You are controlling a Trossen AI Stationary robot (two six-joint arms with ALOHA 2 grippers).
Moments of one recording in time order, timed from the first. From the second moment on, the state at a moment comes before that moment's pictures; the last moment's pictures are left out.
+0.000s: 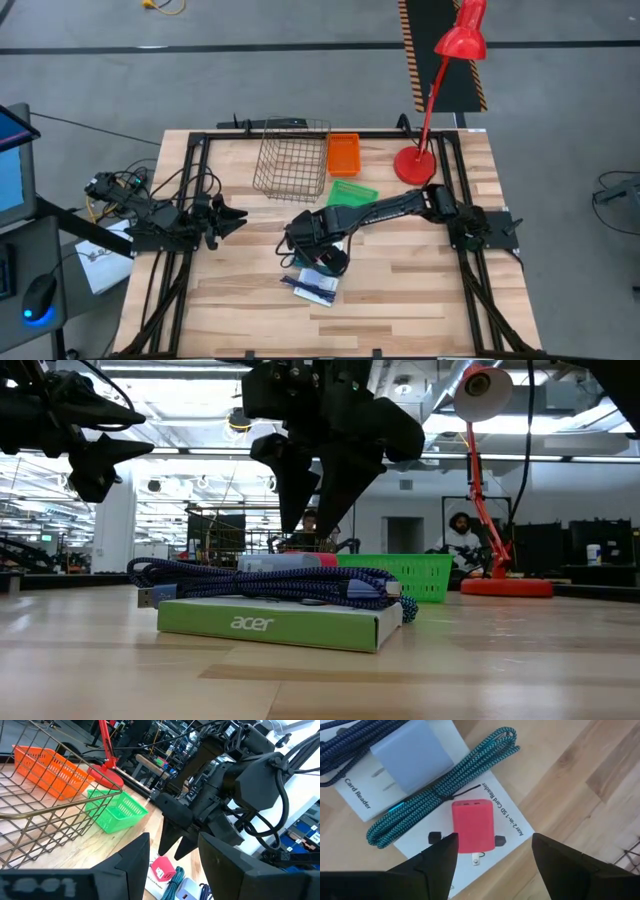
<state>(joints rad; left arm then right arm) -0.46 0.06 0.02 0.06 -0.59 -0.59 0.17 2.25 1.97 -1.07 0.02 -0.61</state>
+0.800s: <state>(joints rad) -0.46 0.06 0.02 0.06 -0.58 -0.59 0.18 2.25 1.88 -0.96 0.03 -0.61</state>
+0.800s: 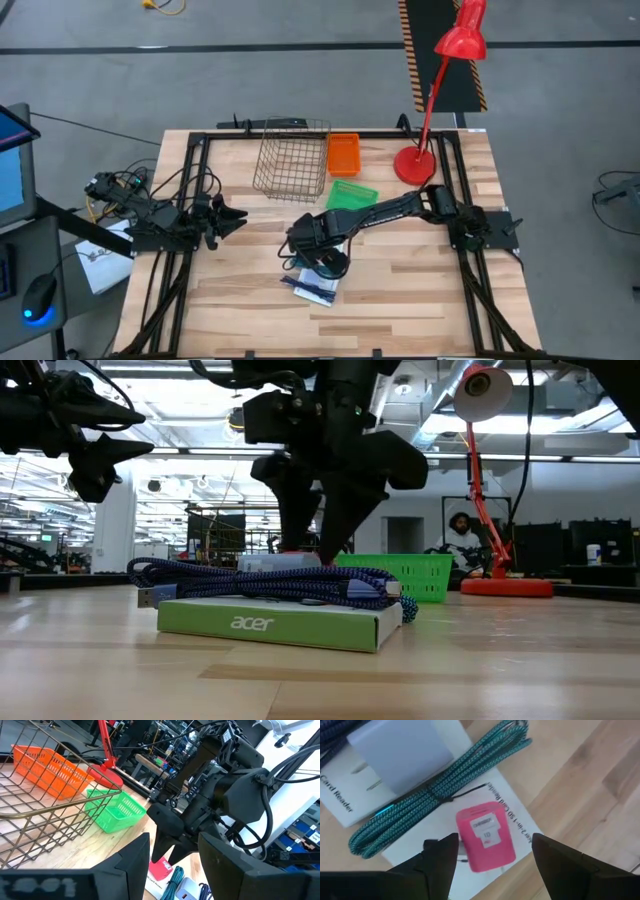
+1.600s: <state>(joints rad) -0.46 0.06 0.02 0.06 -0.58 -0.59 0.18 2.31 1.89 -0.98 -0.03 -0.61</state>
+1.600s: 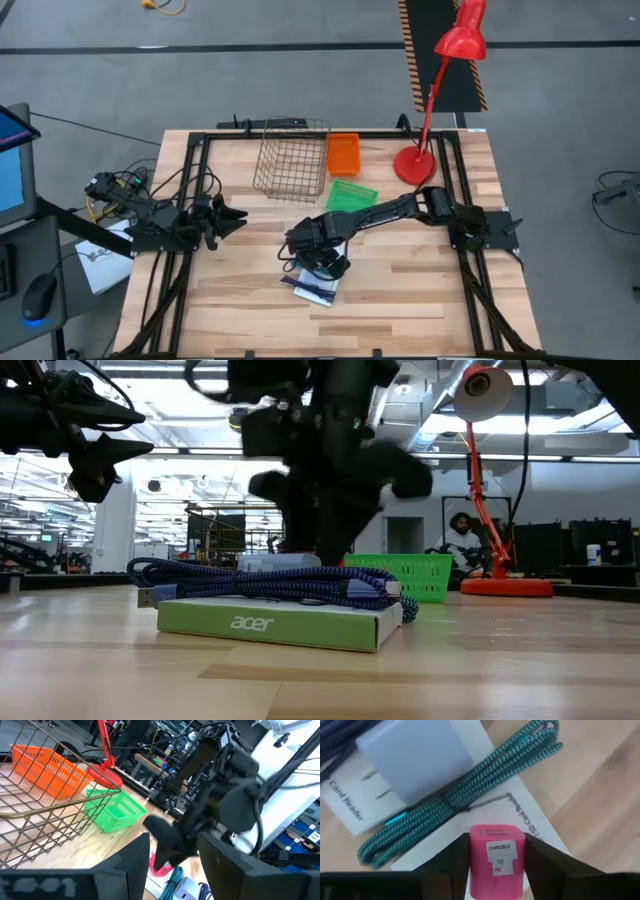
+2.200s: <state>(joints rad) -0.46 0.06 0.02 0.06 -0.56 -0.59 0.17 2.35 1.99 -1.04 0.00 -0.49</state>
